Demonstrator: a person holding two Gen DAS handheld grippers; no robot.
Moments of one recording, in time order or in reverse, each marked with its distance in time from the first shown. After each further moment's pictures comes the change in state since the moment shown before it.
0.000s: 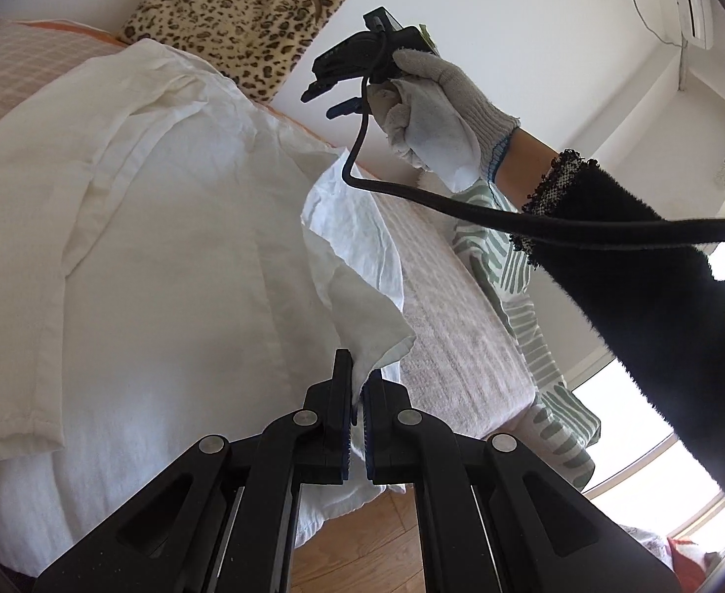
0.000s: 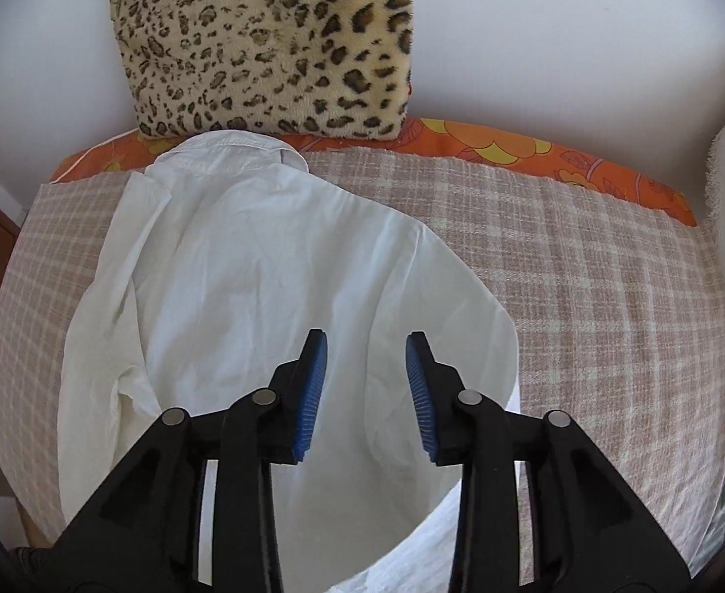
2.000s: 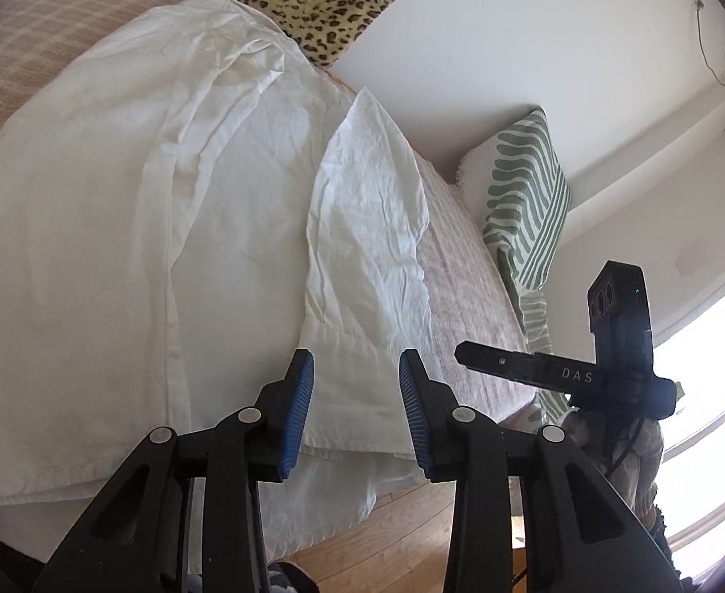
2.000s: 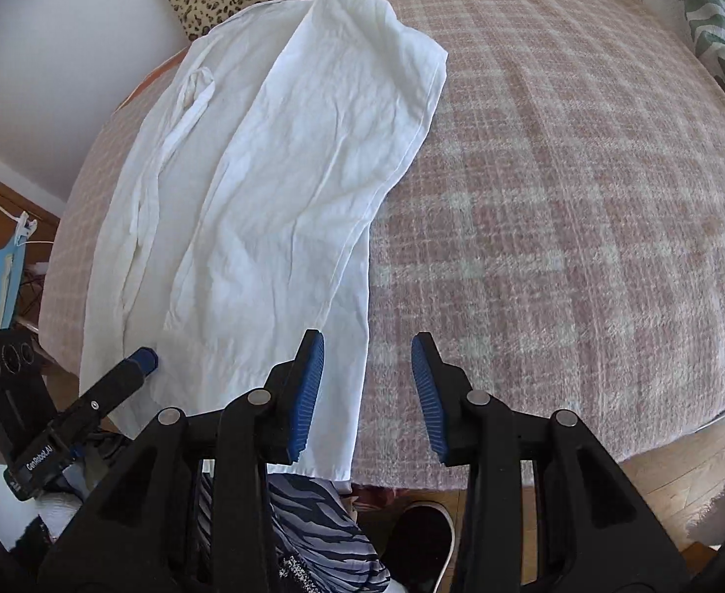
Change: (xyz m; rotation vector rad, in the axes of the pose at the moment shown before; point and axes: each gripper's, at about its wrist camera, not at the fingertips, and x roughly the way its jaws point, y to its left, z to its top) left arm -0.008 0.038 0.035 -0.157 0.125 0.058; right arm -0.087 -0.029 -0.314 0.206 0.096 0.214
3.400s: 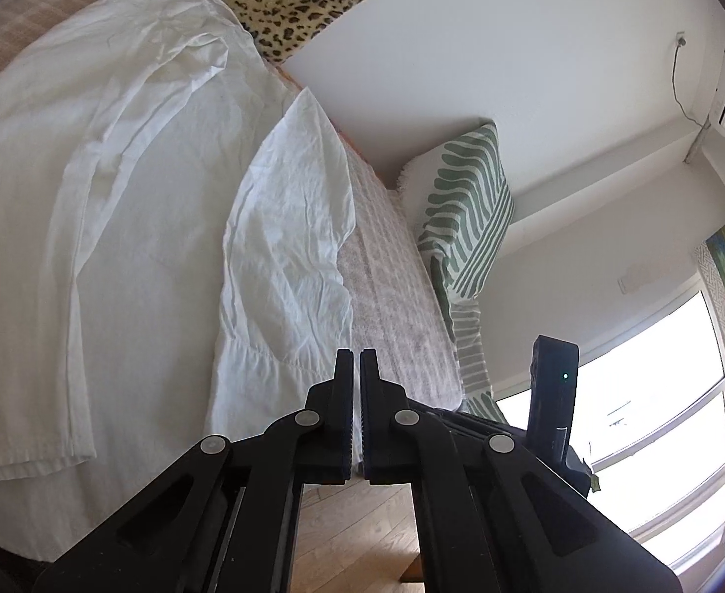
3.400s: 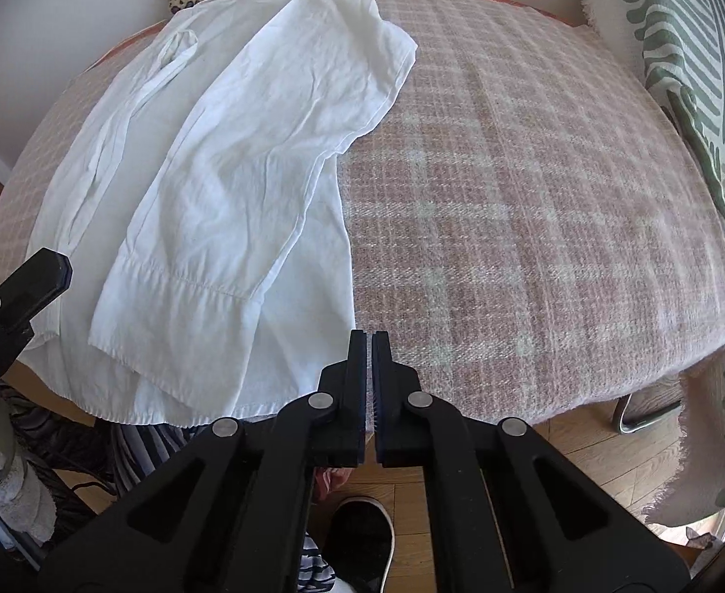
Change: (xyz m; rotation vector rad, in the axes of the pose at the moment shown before) left arm -0.001 -0.022 0.006 -0.050 0.011 -0.199; right arm -0.007 0.024 -0.034 -0.076 -0.067 -0.235
